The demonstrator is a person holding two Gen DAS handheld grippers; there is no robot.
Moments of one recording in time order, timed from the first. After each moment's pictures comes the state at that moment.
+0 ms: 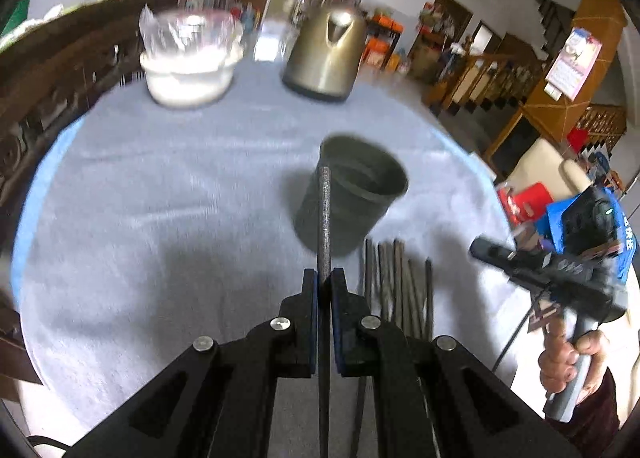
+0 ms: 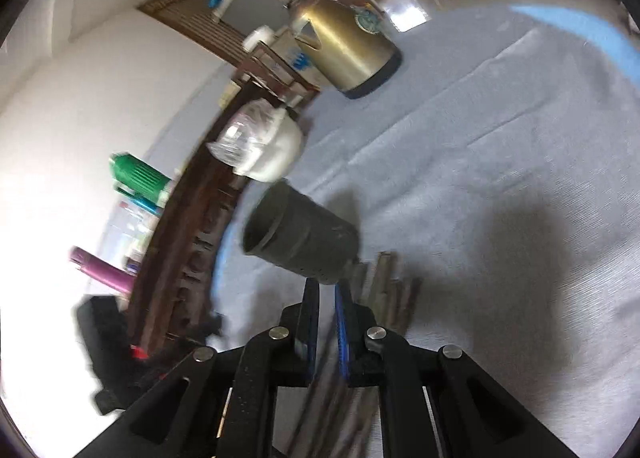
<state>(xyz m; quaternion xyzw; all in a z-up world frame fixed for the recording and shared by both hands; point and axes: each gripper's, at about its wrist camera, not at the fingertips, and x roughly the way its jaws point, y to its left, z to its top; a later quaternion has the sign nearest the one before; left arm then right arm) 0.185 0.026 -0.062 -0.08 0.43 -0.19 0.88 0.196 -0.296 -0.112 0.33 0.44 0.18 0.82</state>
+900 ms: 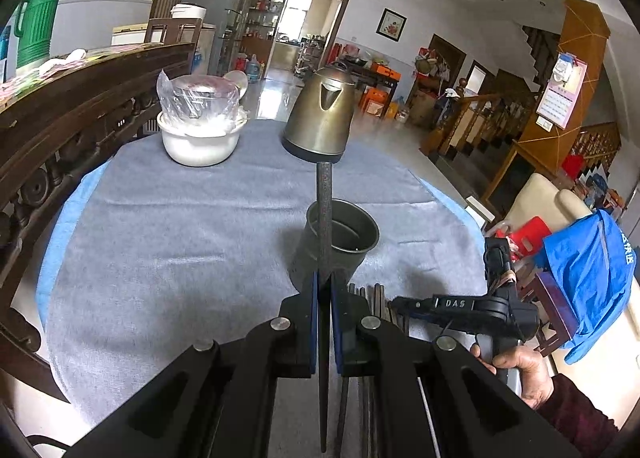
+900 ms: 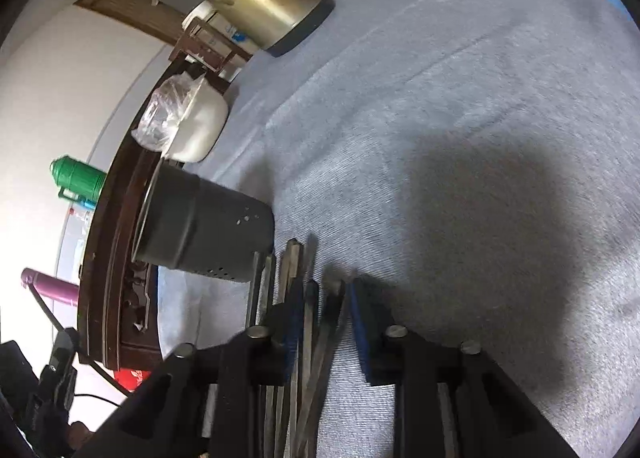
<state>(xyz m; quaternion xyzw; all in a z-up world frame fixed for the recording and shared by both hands) 0.151 0.027 -0.018 -0.09 0.35 -0.18 0.92 0.236 -0.286 -0.180 0.33 0.51 0.13 0.78</state>
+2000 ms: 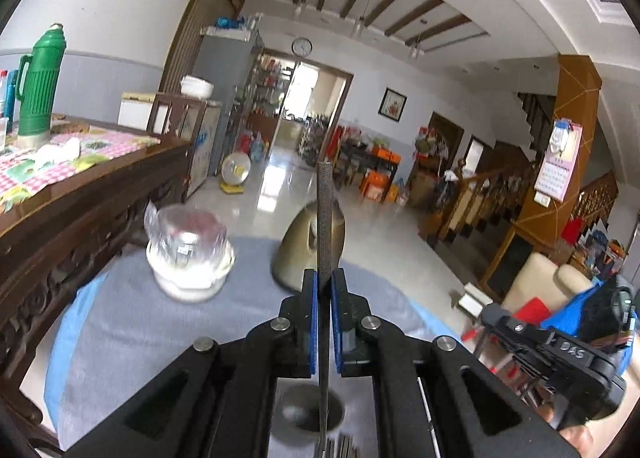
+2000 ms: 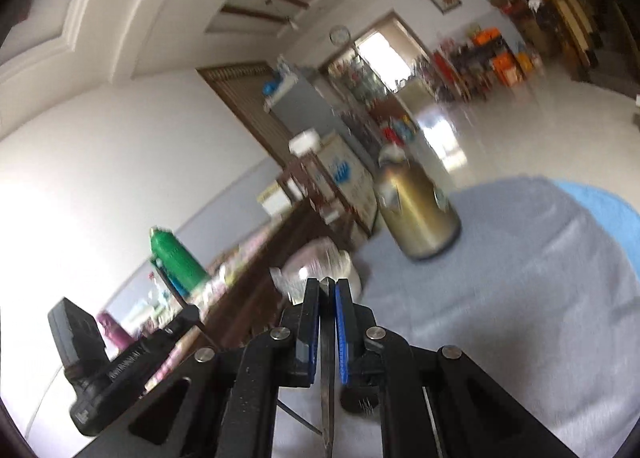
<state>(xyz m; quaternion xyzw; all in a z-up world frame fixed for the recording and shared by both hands) 0.227 0.010 0.105 -0.14 0.20 -0.15 0.96 0.216 -0.291 0.069 0.31 0.19 0.17 0.92</state>
